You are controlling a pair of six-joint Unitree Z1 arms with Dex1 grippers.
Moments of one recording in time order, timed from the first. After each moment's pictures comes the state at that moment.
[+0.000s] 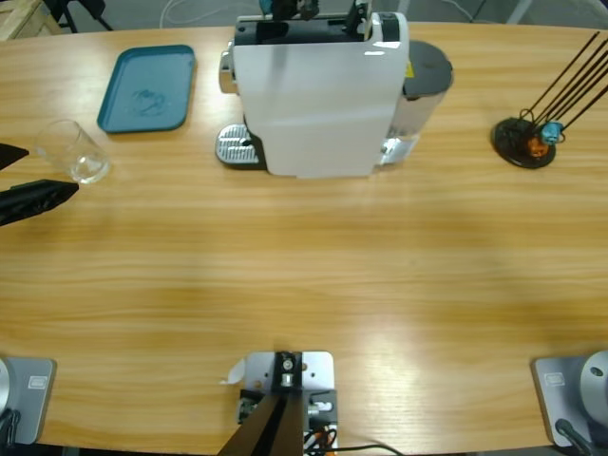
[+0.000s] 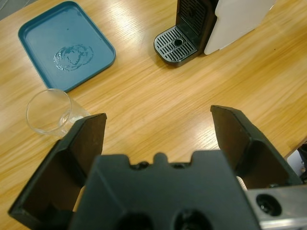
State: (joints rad) arm 0 -0.85 0.97 -0.63 0.31 0.15 -0.12; arm 1 0.73 1.86 -1.72 0.57 0.18 -0.89
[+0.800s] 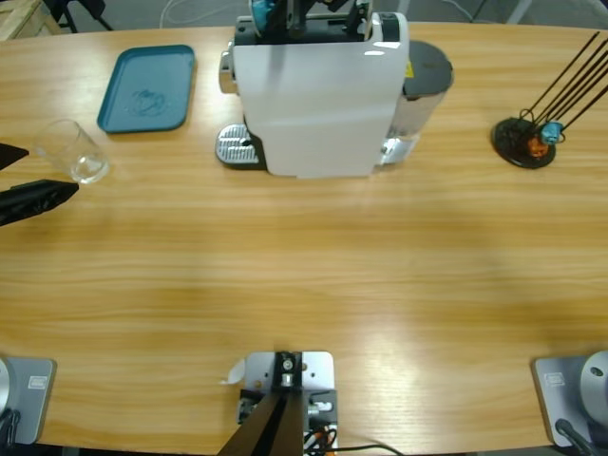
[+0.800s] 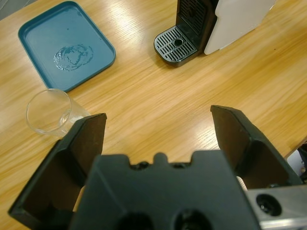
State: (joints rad) arm 0 -0.85 0.97 -0.63 0.31 0.15 -0.12; arm 1 0.73 1.93 -1.77 0.60 0.18 -0.89
